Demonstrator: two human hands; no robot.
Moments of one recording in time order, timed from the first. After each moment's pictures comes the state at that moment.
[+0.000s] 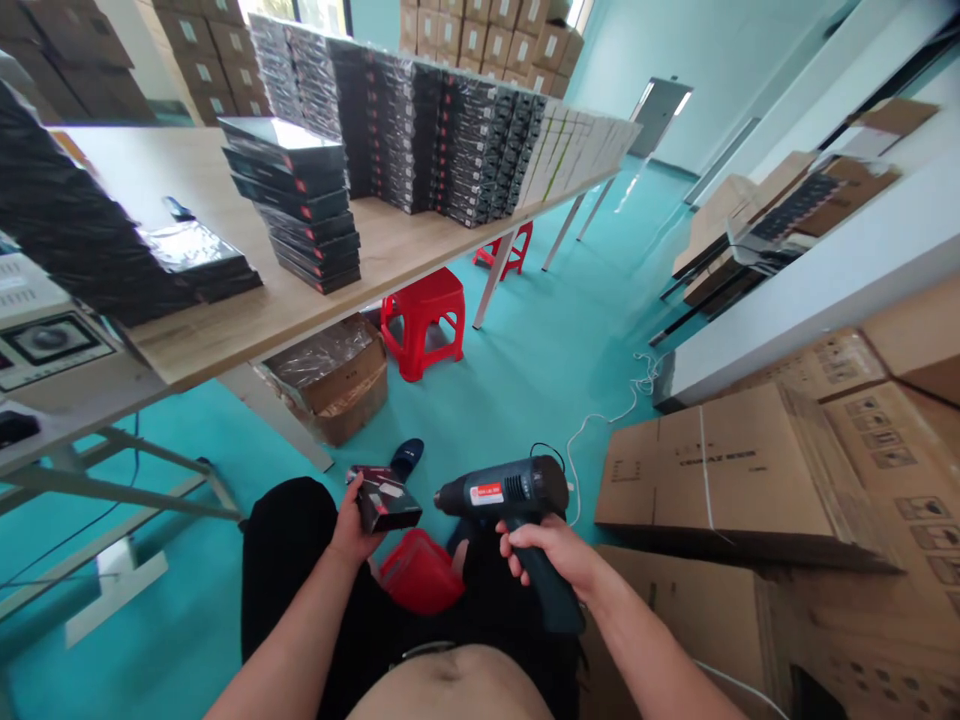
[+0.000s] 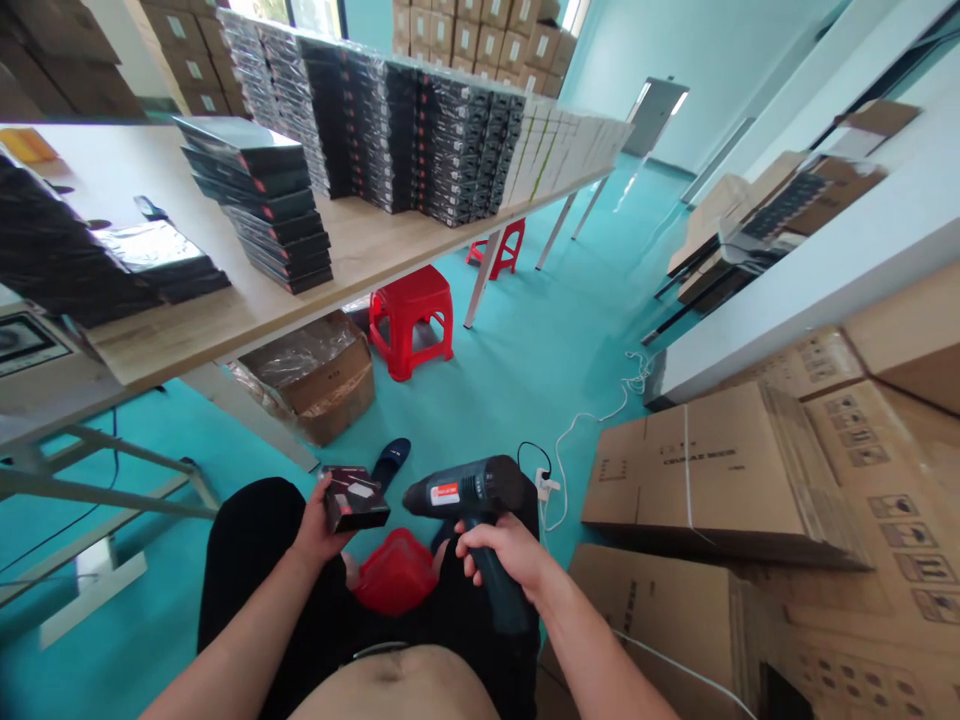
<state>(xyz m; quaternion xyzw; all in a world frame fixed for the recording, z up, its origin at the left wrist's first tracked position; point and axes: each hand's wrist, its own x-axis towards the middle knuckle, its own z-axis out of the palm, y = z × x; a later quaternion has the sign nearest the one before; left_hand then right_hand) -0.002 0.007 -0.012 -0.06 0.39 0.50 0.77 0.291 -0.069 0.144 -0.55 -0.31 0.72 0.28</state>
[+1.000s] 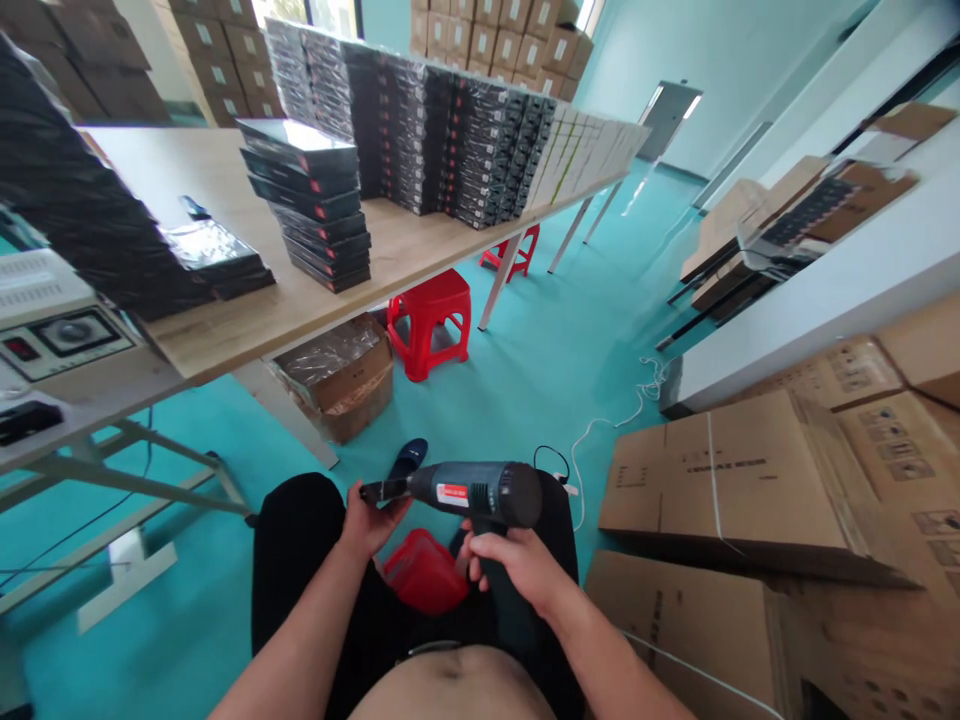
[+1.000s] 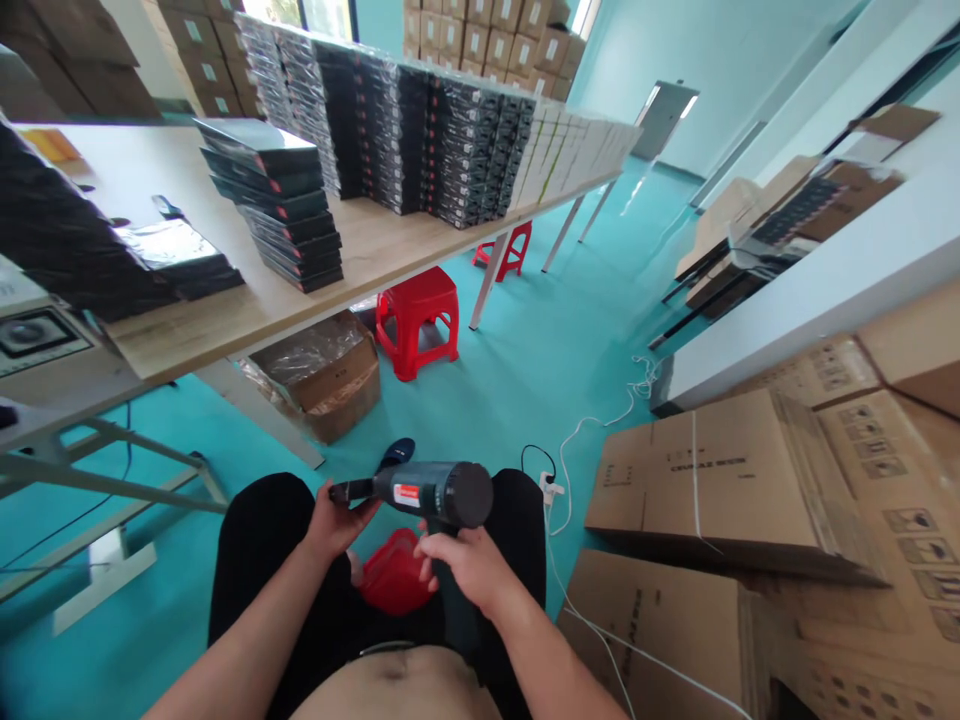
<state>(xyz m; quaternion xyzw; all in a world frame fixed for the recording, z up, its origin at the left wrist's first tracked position) -0.004 0.009 -0.038 -0.14 0.39 0.50 0.76 0.236 -0.072 0.149 -0.54 -0.35 0.70 0.32</state>
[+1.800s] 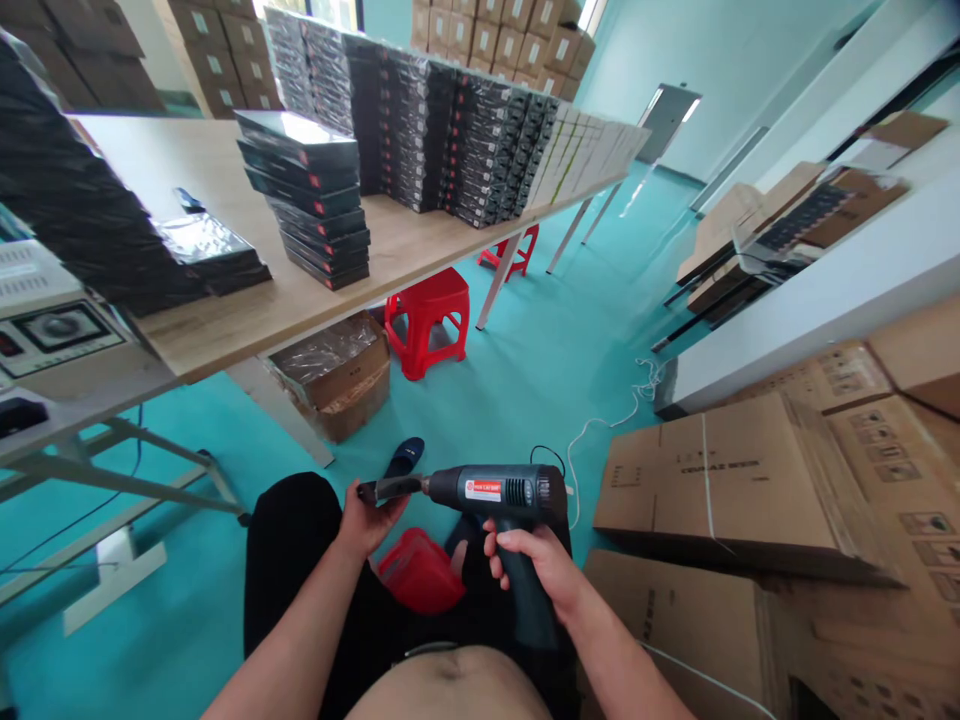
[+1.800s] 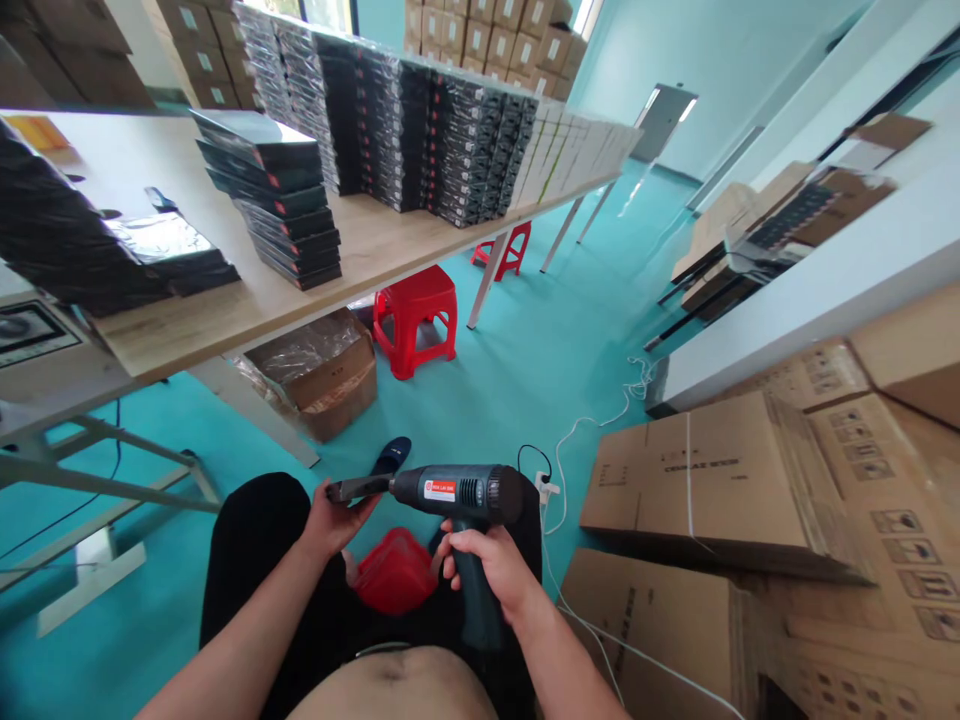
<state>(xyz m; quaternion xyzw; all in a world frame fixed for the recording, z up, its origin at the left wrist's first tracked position) -0.005 0.012 -0.041 -0.16 0.35 0.50 0.78 0.262 -0.071 0.139 -0.54 -0.26 0.72 0.35</state>
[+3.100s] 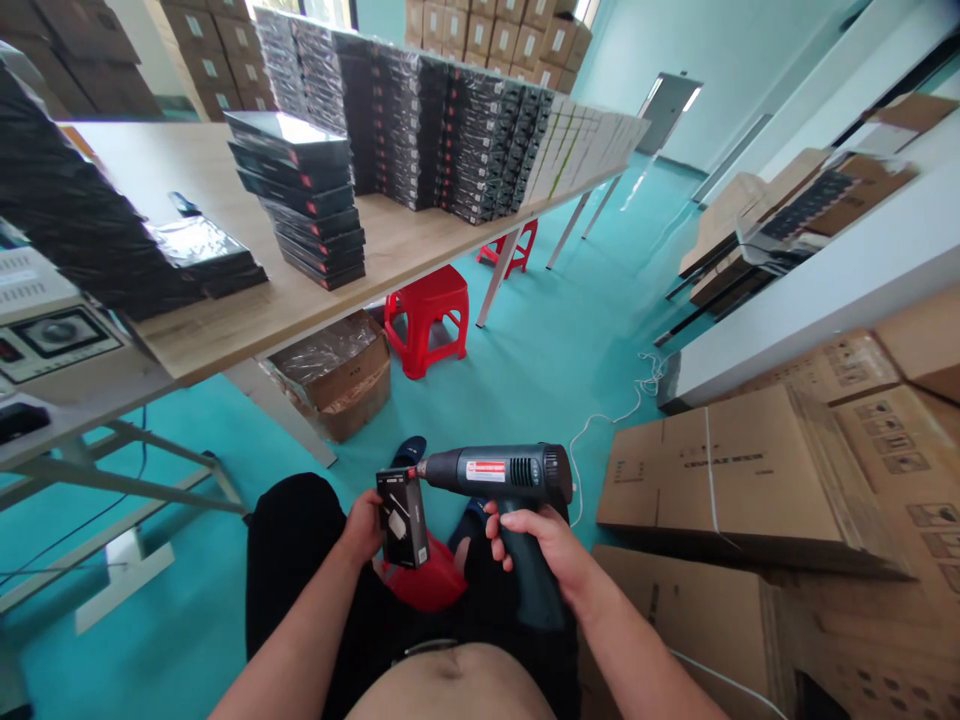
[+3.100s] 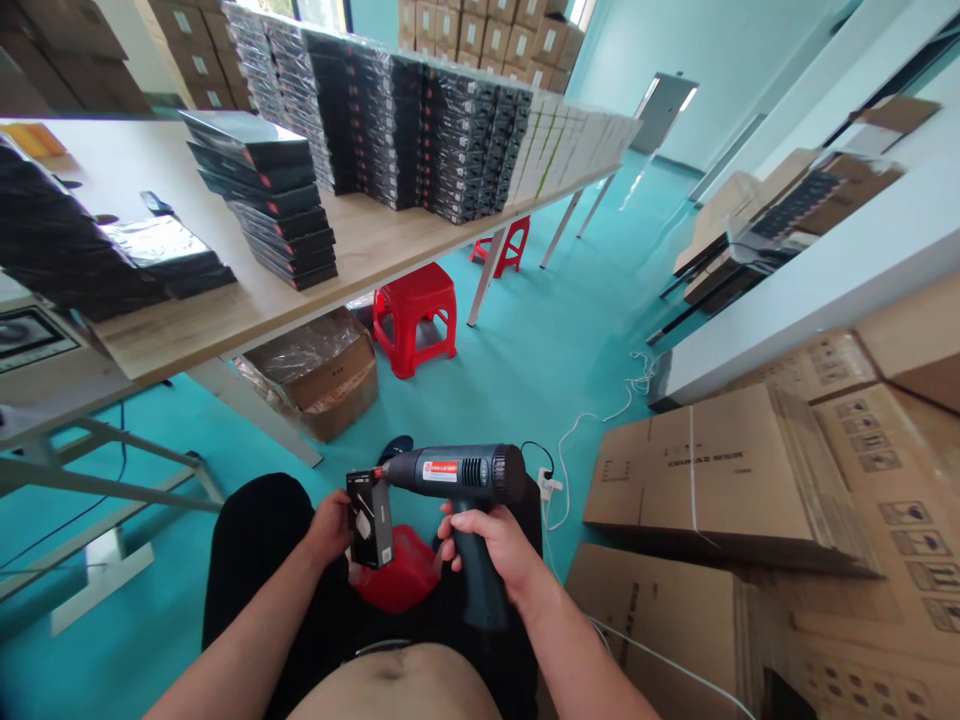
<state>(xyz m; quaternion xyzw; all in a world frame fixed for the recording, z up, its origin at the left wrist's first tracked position) 0.005 0.005 -0.037 -0.02 0.47 0.43 0.77 0.268 -0.058 0.166 -0.50 -0.28 0.74 0.37</state>
